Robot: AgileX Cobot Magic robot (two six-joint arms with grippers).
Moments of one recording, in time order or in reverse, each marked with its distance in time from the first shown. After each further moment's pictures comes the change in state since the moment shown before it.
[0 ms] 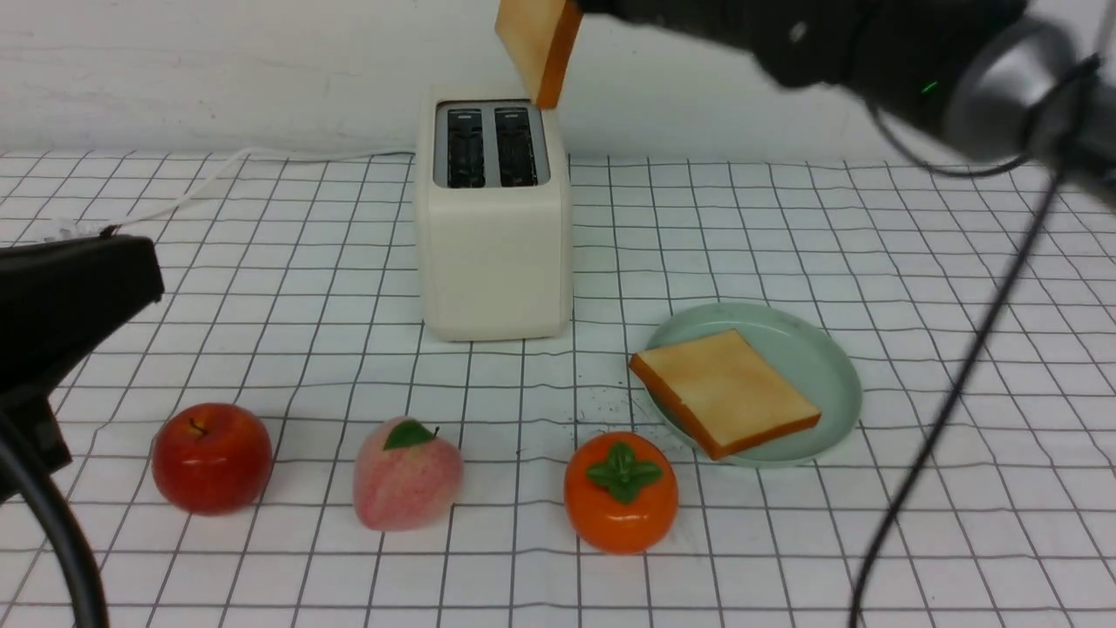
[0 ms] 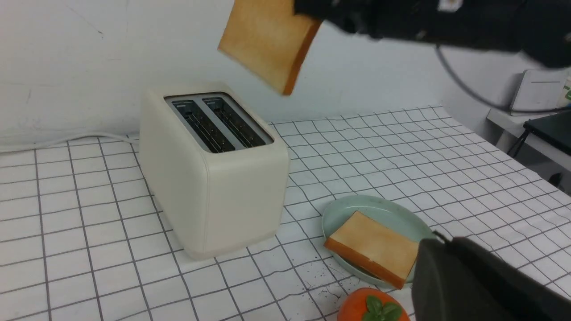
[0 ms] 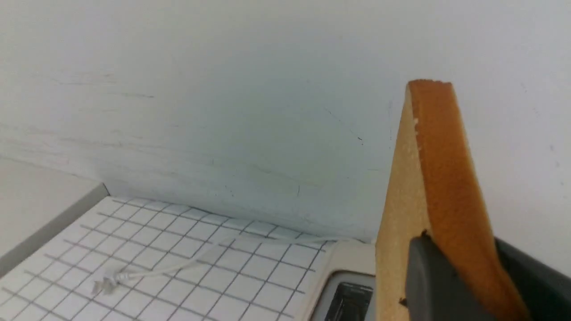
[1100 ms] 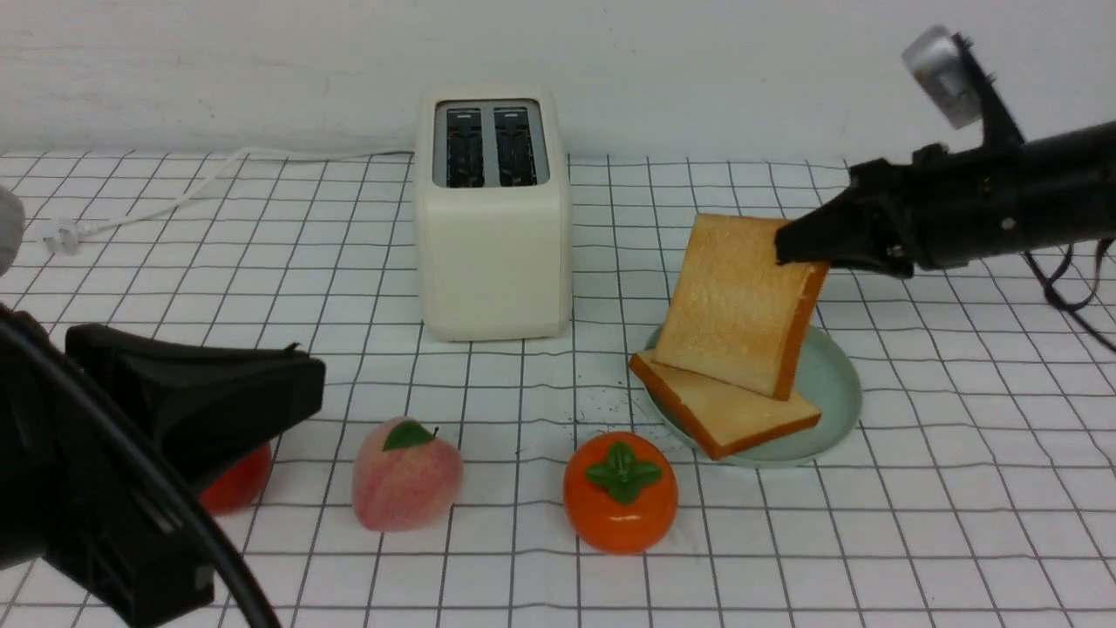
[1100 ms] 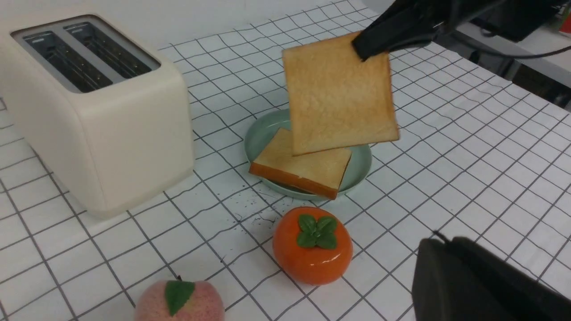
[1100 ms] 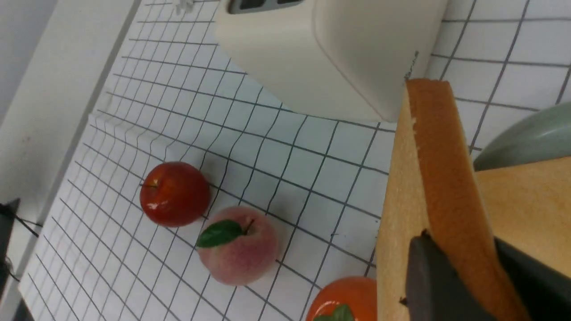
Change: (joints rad) right arm -0.500 -0.161 0.652 1.119 0.644 -0.913; left arm -0.001 0.111 0.000 -0.401 0.141 0.504
